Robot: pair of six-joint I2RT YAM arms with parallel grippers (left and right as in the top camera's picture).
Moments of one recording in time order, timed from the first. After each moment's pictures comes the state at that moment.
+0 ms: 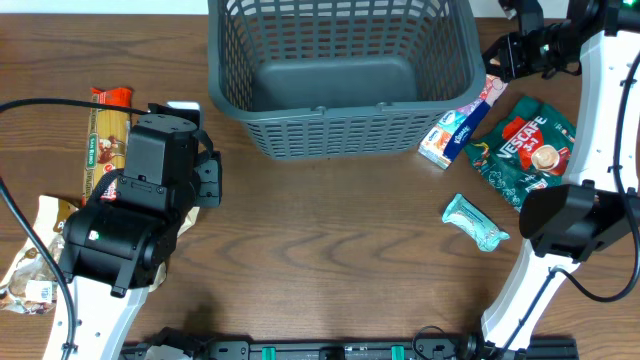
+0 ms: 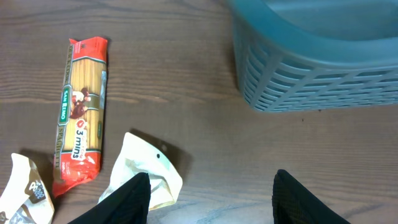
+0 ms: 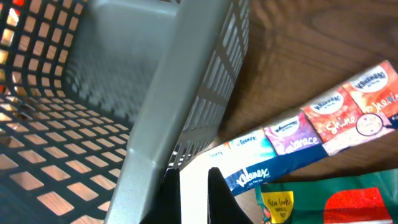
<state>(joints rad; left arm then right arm) -0.30 1.08 1.28 -1.06 -0.21 -0.19 -0.18 2.18 2.46 -1.55 -0.56 -0.43</state>
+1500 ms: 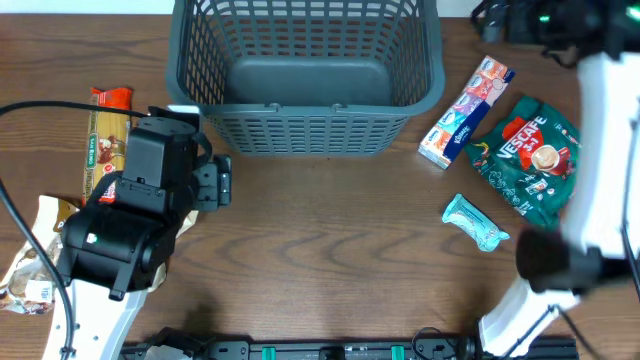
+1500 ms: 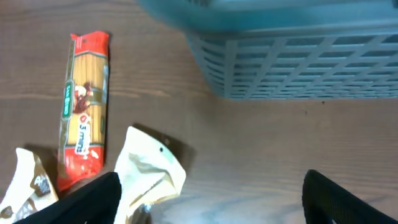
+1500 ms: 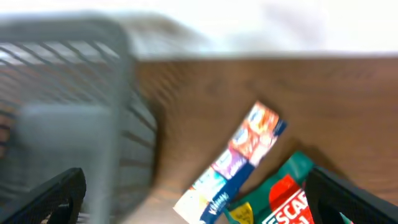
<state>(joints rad) -0.29 1.07 1.28 -1.10 -0.21 -0.18 -0.06 1.90 2.44 -1.30 -0.15 0.02</state>
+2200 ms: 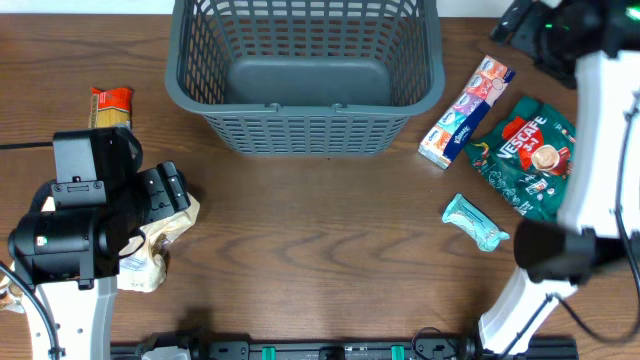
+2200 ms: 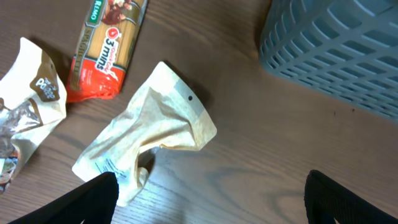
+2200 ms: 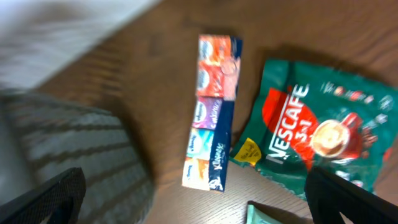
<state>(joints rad) 0.05 1.07 1.29 -1.25 -0.03 -0.27 -0.07 2.03 2.43 -1.46 0.07 0.52</state>
